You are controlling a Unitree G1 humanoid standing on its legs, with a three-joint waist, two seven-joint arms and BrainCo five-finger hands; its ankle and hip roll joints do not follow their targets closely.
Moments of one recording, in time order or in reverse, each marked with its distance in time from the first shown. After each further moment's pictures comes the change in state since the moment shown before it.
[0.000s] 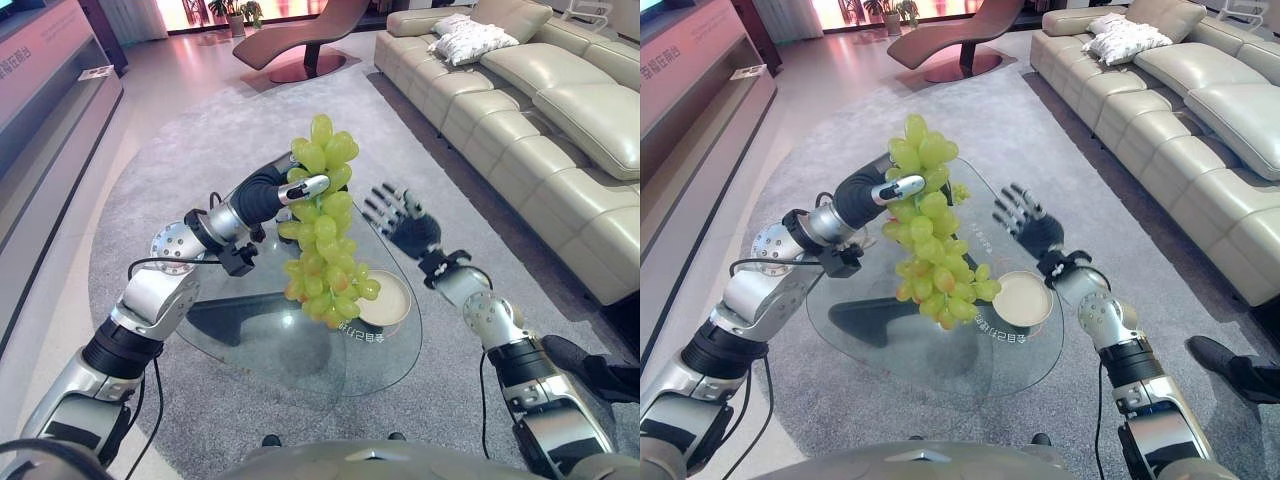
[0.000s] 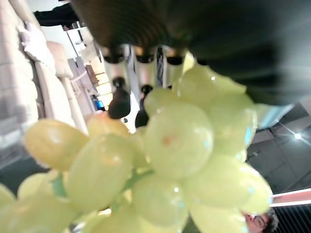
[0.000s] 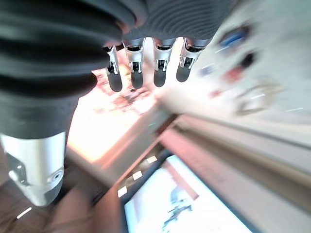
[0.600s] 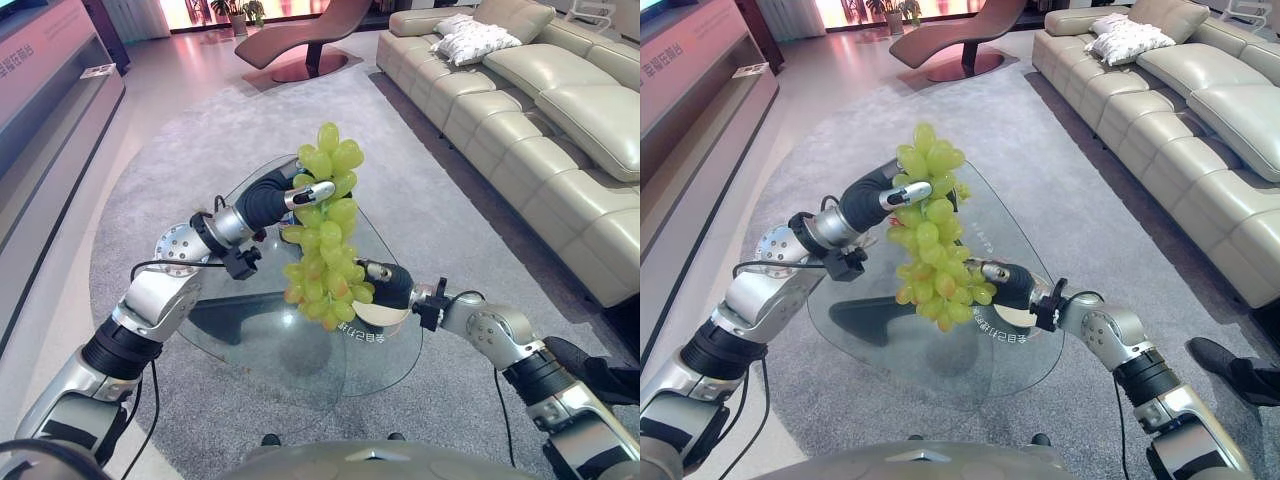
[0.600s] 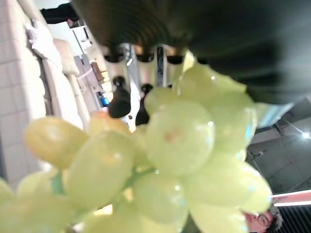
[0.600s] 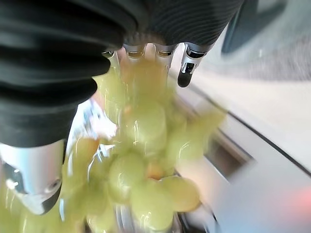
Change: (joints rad) left arm 0.000 0.011 -0.048 0.000 0.000 0.006 0.015; right arm -0.018 -0.175 0.208 -0.277 -0.203 0.155 0.604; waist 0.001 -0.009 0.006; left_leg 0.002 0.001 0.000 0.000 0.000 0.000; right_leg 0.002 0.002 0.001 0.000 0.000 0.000
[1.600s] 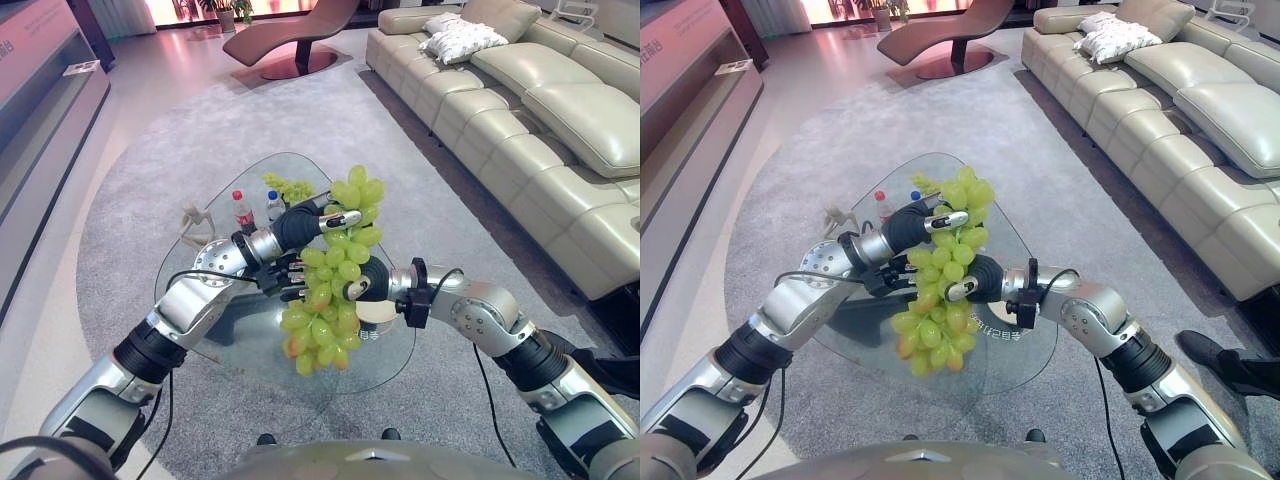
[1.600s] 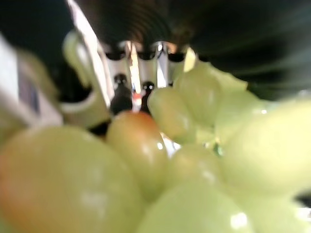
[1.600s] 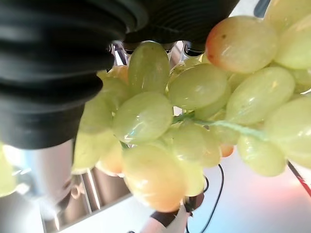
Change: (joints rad) left arm -0.007 -0.079 -0.137 0.094 0.129 0.067 0.096; right arm -0.098 0.047 0.067 -0.106 0.023 0.013 -0.110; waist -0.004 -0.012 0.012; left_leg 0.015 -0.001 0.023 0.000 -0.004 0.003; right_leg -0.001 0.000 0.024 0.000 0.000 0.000
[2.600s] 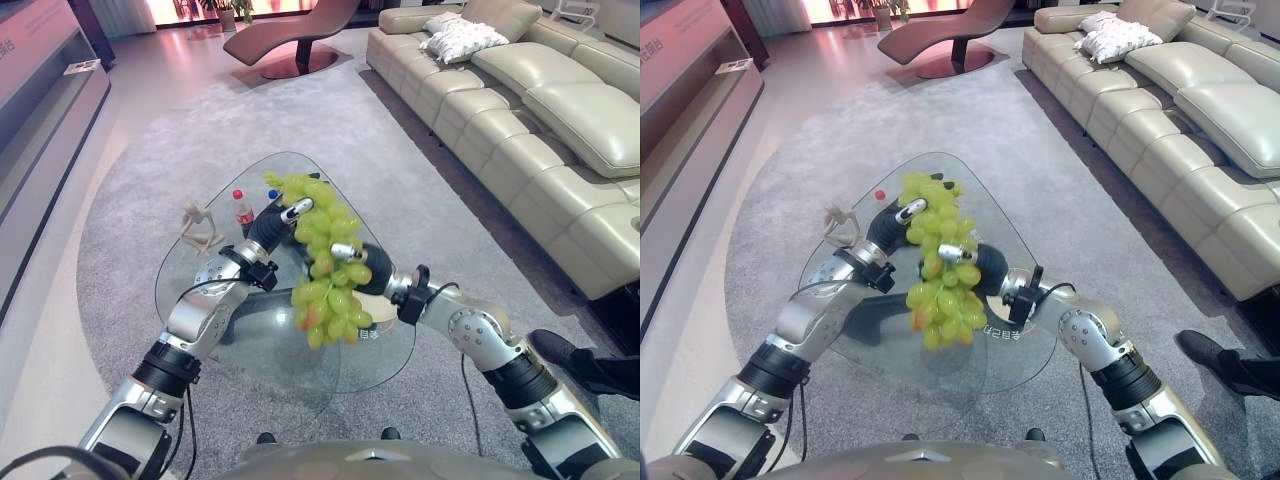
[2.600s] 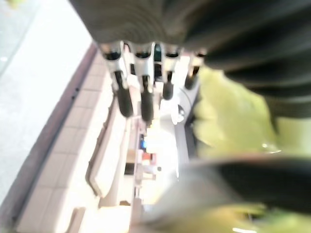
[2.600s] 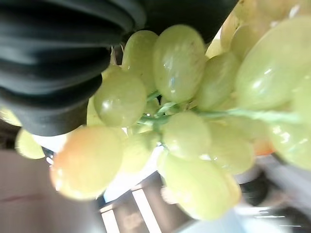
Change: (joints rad) left arm 0.134 -0.177 0.168 0.188 -0.090 0.089 0.101; right arm 0.107 0.152 -0.140 0.002 0.183 -0.112 -0.141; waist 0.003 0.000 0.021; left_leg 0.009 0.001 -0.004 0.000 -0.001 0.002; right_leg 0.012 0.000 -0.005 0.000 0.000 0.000
